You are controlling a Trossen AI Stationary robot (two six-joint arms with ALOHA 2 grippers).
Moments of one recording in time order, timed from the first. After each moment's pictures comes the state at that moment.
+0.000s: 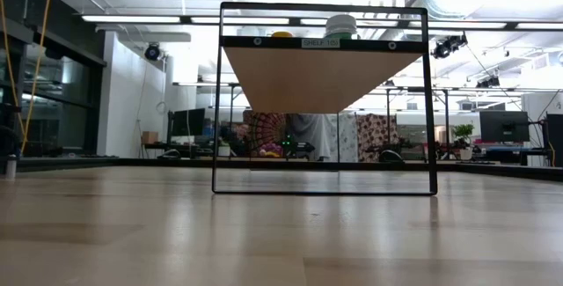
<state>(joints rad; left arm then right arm) -0.07 0.82 0.62 0.29 -0.38 -0.30 0.17 0.91 0.81 -0.03 0.02 0.38</state>
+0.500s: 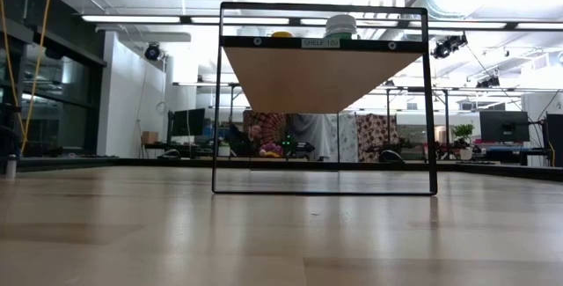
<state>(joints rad) -0.07 0.82 0.62 0.29 -0.38 -0.30 0.42 0.96 1.07 -0.85 -0.11 0.98</state>
